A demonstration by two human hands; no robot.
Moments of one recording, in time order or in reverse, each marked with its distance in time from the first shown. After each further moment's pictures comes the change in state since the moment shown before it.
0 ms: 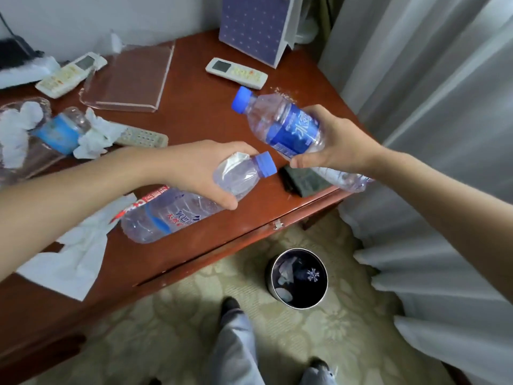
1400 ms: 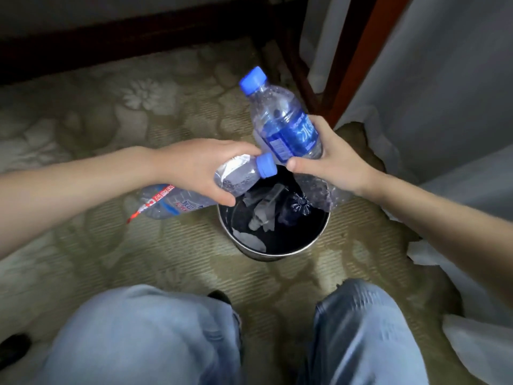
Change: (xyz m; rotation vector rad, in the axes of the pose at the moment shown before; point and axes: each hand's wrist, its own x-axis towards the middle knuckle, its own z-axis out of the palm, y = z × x) left_hand 0.234 -0.104 0.510 0.068 0.132 0.041; right_hand -0.086 0.427 0.370 0.461 -0.048 -0.101
